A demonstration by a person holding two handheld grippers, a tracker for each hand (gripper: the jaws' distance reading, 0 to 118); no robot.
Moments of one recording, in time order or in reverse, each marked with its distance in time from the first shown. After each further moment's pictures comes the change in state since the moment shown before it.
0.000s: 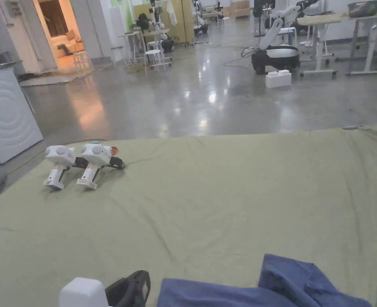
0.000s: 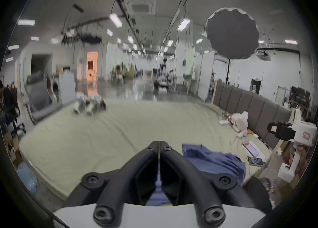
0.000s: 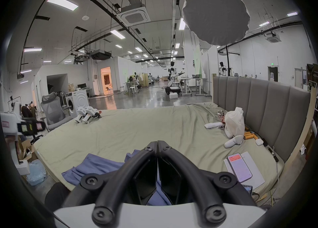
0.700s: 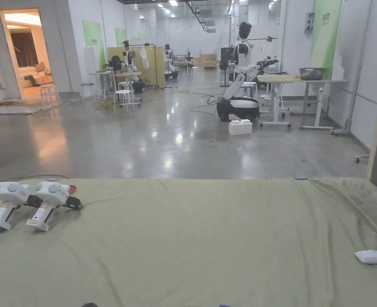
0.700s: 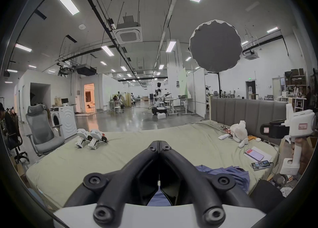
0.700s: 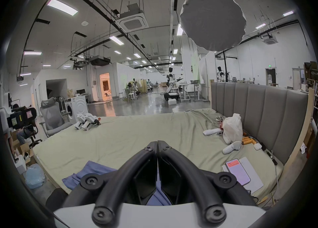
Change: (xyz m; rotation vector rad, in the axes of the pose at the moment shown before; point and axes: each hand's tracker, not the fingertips) left arm 0.046 0.016 0.066 0.318 0.014 -0.216; right arm -0.005 0.018 0.014 0.075 -0.014 -0.005
